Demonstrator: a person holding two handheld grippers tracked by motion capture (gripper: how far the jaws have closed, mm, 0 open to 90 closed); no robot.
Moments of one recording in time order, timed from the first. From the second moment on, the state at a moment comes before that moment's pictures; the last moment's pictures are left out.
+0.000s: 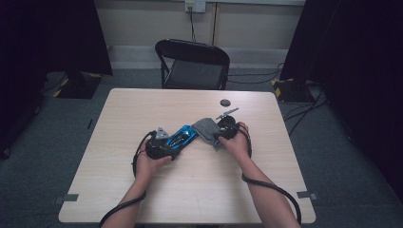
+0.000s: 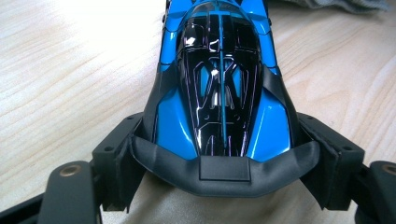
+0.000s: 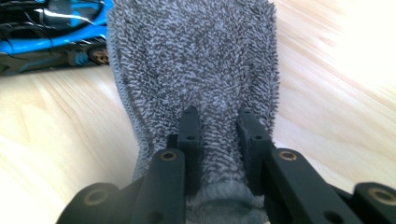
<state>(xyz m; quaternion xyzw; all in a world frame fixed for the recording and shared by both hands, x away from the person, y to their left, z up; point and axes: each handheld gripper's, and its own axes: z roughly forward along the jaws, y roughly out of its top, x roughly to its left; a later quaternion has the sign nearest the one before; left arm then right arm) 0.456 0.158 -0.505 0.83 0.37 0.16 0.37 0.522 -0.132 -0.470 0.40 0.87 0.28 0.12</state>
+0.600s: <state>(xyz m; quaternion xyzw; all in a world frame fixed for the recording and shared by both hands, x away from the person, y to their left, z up) 0.455 0.157 -0.504 0.84 0.38 0.15 0.36 0.485 -0.173 -0.471 0.40 0.86 0.29 0.12</state>
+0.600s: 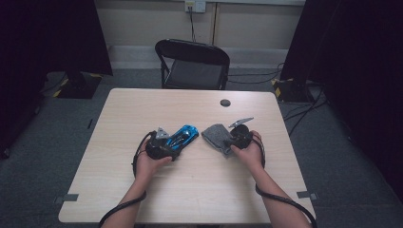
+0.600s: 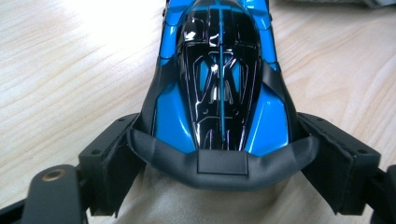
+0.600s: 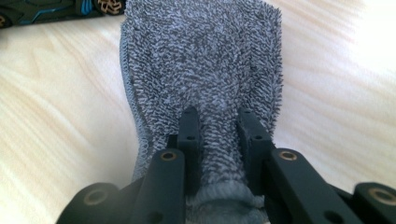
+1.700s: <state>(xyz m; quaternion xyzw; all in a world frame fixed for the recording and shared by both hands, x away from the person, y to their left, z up) 0.501 0.125 -0.468 0.86 0.37 0.11 0.34 0.454 -0.188 -0.461 0.37 0.86 0.32 0.13</state>
